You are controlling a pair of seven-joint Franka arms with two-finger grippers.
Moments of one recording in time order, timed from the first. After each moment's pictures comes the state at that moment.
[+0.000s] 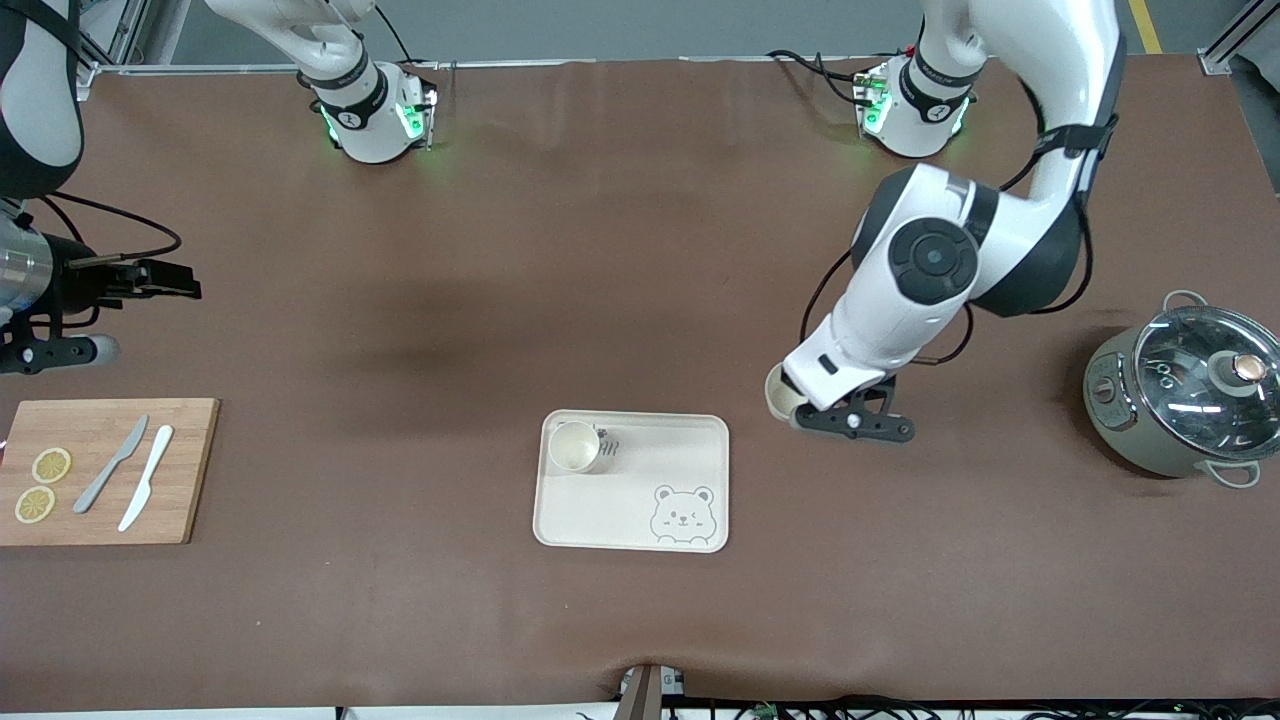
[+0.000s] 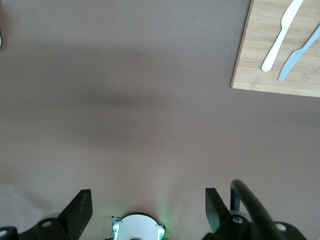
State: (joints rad) left arm -0.42 0.37 -0.03 -1.59 0.00 2.00 -0.27; right arm -0.04 0.20 -0.01 -1.48 -0.01 1.38 -0.17
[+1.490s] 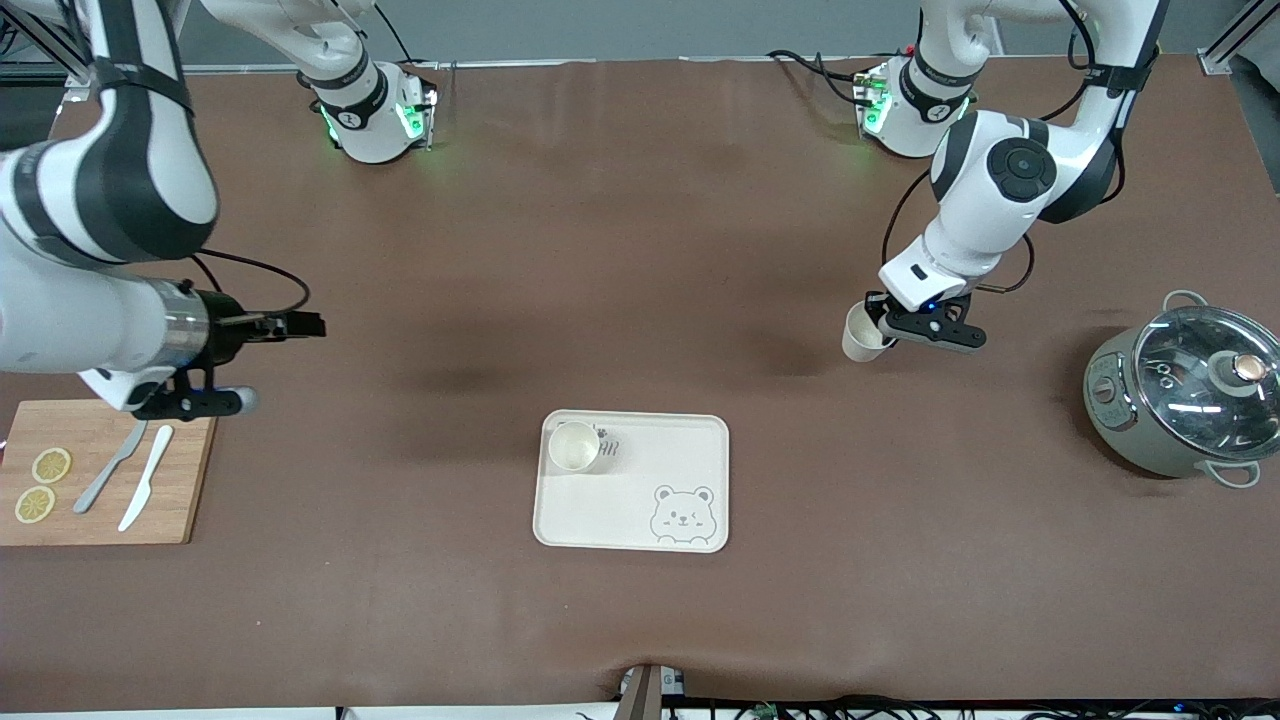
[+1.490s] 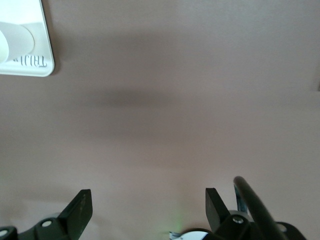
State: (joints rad) left arm -0.29 0.02 -0.02 -2.41 -0.03 2.57 -0.02; right arm 0.12 0.33 0.00 -1.48 0.14 1.48 0.11
